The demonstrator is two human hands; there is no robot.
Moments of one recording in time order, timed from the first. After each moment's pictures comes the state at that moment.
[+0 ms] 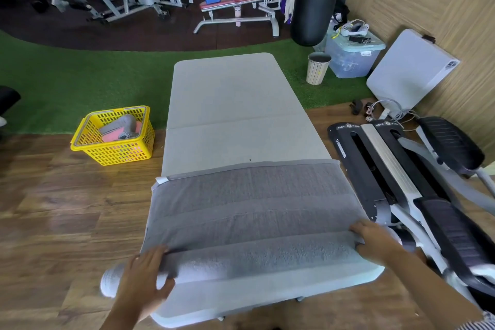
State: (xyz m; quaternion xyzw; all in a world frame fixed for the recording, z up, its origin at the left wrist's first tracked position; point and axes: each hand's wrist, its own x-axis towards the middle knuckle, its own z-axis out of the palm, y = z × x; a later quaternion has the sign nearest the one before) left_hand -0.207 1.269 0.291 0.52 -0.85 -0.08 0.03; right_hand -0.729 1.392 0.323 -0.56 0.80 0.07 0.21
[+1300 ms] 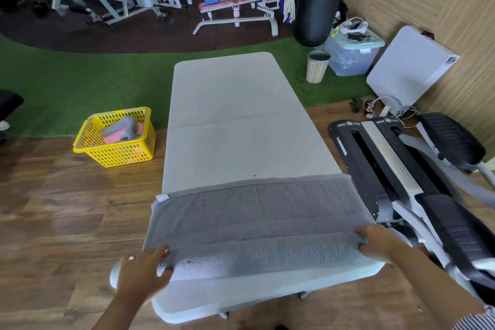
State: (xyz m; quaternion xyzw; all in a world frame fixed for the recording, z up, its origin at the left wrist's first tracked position) left_hand -0.214 1.264 0.306 0.56 -0.83 -0.05 0.02; right_hand -0.726 1.397 0.327 -0.52 0.80 0.11 0.26
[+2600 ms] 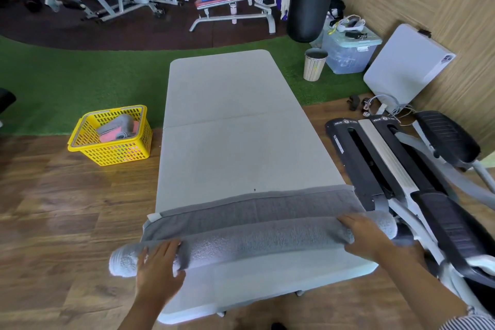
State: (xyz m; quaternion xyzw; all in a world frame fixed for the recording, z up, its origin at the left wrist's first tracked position) left_hand -0.247 1.272 0.283 0.57 -0.81 -0.10 0.02; right_hand -0.721 1.390 0.310 -0.59 0.78 0.03 0.20
